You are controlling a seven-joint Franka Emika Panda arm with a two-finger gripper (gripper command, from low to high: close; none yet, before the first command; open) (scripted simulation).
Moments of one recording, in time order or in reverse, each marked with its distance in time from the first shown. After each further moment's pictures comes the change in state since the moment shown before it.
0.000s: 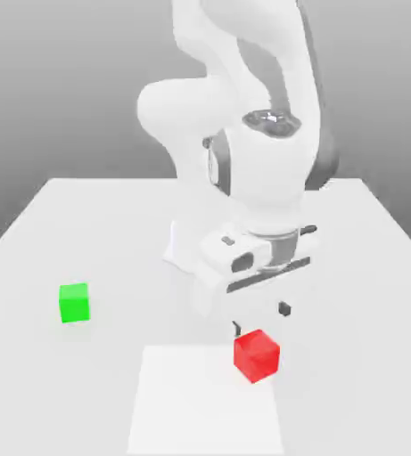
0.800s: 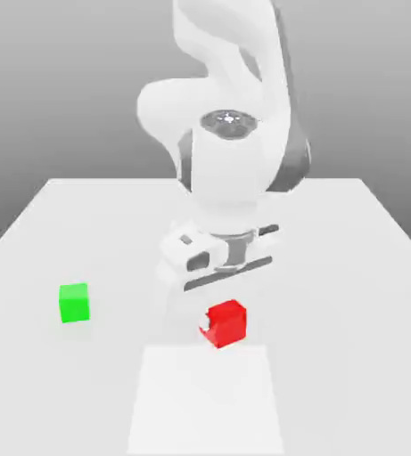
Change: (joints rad) arm -0.172 -0.192 -0.146 -0.053 -0.087 -0.139 -0.203
